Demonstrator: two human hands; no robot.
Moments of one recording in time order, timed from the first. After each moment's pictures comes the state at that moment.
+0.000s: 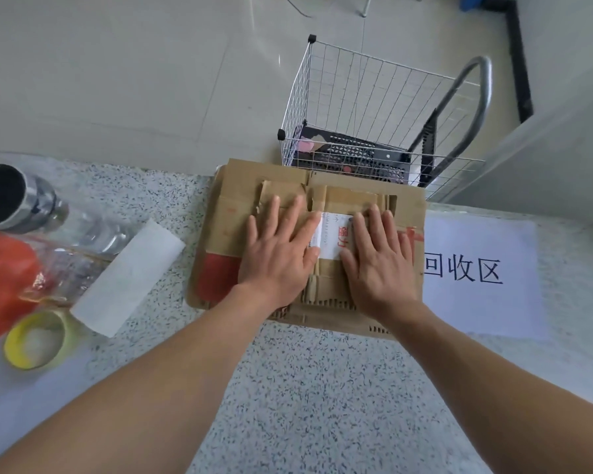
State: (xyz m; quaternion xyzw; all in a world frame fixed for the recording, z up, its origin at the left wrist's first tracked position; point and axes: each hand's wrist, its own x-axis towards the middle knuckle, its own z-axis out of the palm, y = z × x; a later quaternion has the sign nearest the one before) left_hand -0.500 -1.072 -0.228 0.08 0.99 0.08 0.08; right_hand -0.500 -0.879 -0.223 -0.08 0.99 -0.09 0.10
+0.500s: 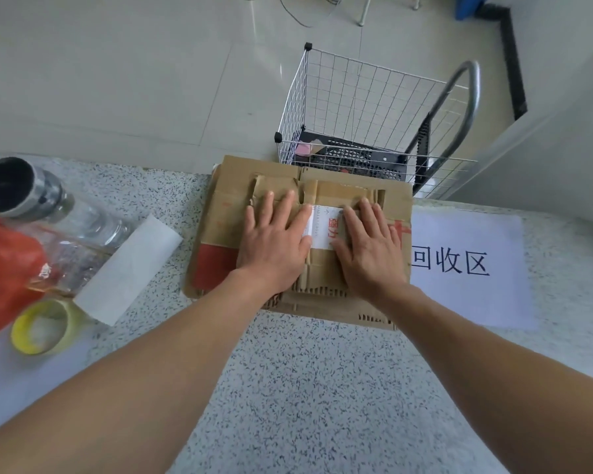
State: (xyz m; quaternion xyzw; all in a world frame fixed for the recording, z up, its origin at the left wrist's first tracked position) left_hand -0.501 -1.061 -0.204 0.06 0.99 0.07 0.11; right_hand -0.506 -0.874 -0.217 -0.09 0.98 -0.16 0.10
